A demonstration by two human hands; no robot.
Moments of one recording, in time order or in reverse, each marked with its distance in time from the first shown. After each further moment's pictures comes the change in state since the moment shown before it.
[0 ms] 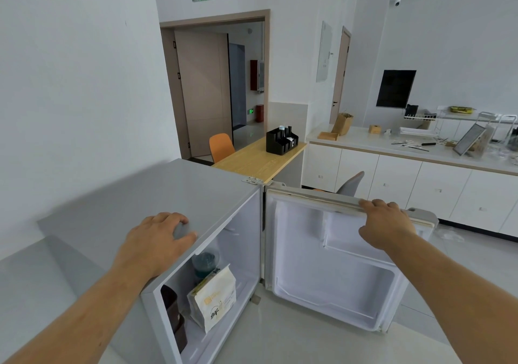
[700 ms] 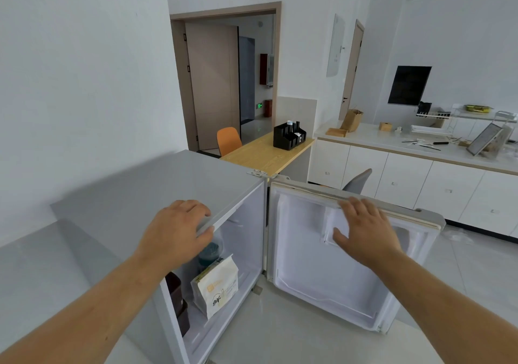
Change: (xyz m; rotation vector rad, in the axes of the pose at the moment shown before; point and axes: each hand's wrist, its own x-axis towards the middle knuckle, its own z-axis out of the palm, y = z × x) left_hand -0.020 0.040 -0.014 0.006 0.190 0.306; right_hand -0.033 -0.032 0.029 0.059 0.235 -0.270
